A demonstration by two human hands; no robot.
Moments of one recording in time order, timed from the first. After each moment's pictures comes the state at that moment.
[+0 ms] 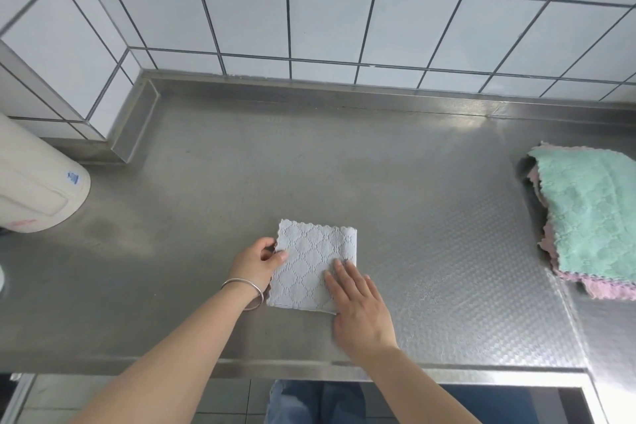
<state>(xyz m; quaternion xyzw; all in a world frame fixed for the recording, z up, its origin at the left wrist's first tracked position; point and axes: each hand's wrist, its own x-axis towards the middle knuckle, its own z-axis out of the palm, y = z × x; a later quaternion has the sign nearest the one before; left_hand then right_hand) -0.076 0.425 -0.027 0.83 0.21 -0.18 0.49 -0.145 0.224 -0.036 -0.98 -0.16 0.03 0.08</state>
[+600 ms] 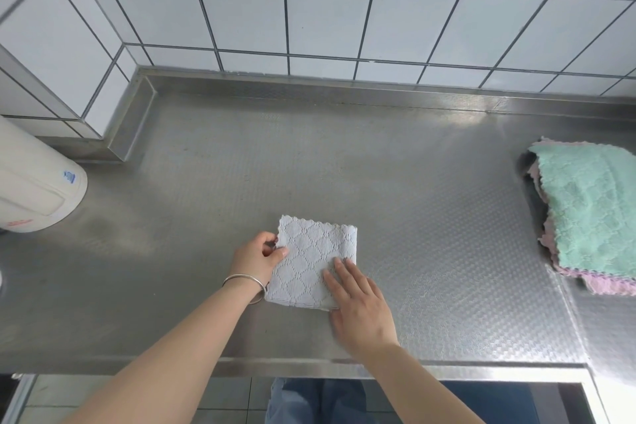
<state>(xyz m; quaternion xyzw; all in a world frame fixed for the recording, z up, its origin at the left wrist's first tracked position) -0.070 0.425 -0.028 0.88 0.18 -0.15 0.42 -0.144 0.221 -0.038 -0.98 -0.17 0.04 0.11</state>
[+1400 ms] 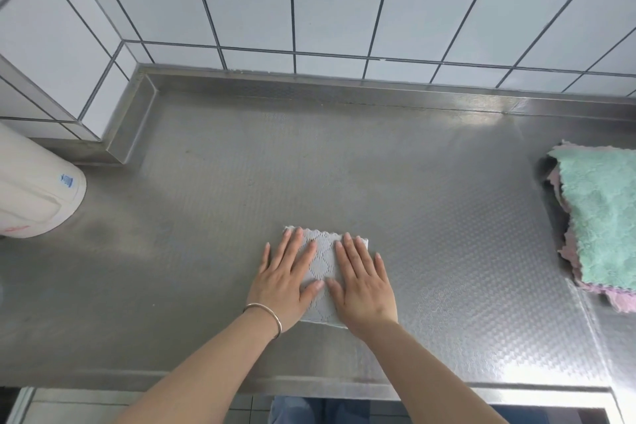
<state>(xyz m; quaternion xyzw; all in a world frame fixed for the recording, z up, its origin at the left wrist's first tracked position) -0.089 0.403 -0.051 0.99 -0.11 -0.09 0.04 -0.094 0.232 -0.044 -0.99 -0.10 0.08 0.05</state>
